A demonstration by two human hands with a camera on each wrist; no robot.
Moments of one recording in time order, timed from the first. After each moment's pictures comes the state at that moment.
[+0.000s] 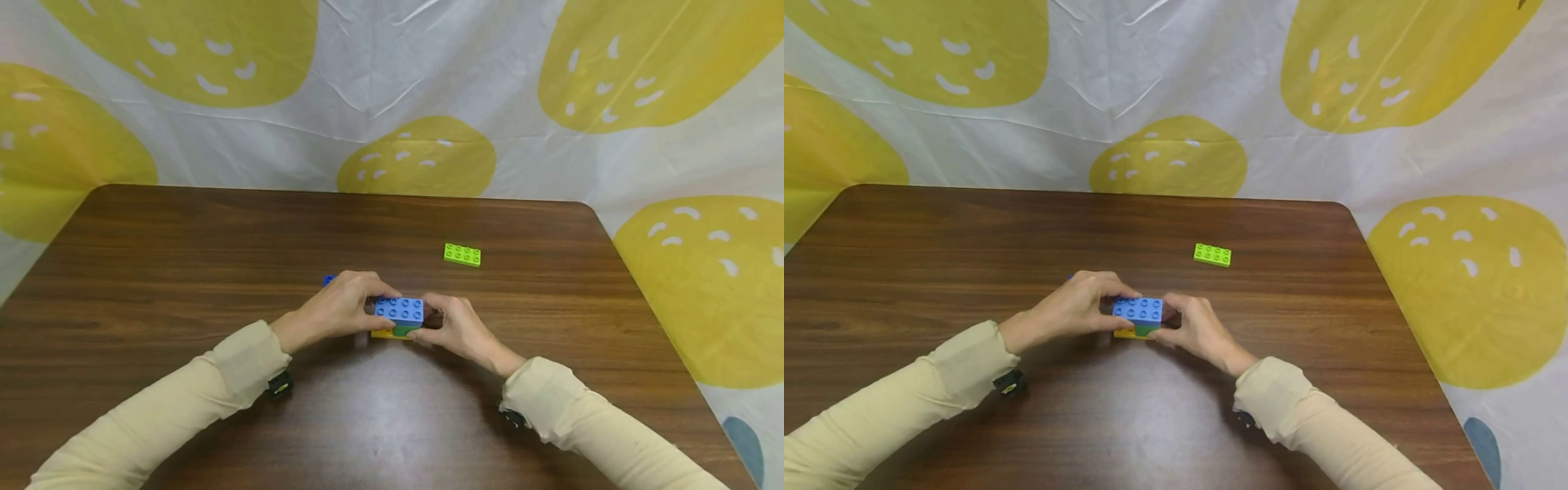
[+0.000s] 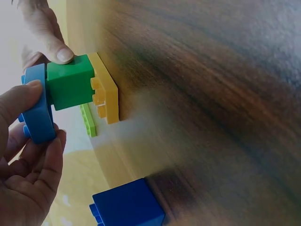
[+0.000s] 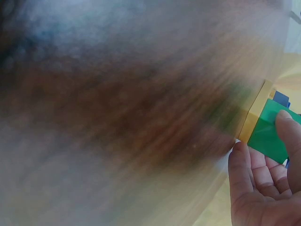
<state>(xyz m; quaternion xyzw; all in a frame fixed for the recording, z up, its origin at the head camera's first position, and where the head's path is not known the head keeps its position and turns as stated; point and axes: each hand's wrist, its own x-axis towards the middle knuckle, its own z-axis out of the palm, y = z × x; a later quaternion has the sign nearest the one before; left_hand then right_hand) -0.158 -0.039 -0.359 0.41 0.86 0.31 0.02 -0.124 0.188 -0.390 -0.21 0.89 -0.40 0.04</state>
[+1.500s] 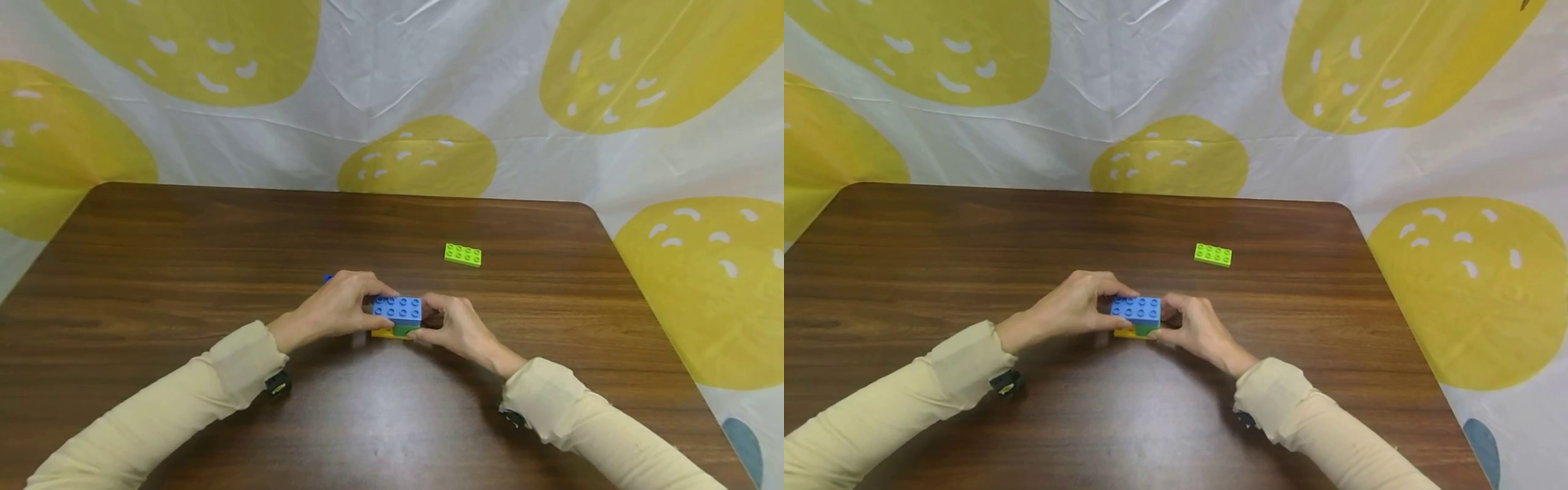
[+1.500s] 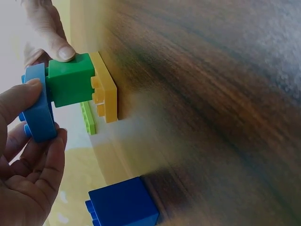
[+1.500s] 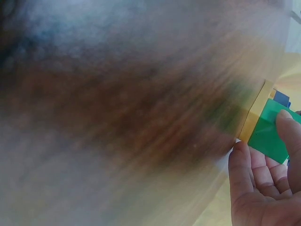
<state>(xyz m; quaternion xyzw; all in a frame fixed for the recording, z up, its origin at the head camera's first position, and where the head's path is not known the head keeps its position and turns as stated) -0.157 -0.041 -0.360 0.41 0.86 0.32 0.01 -0.122 0.190 -0.388 -0.20 0.89 -0.41 0.05</state>
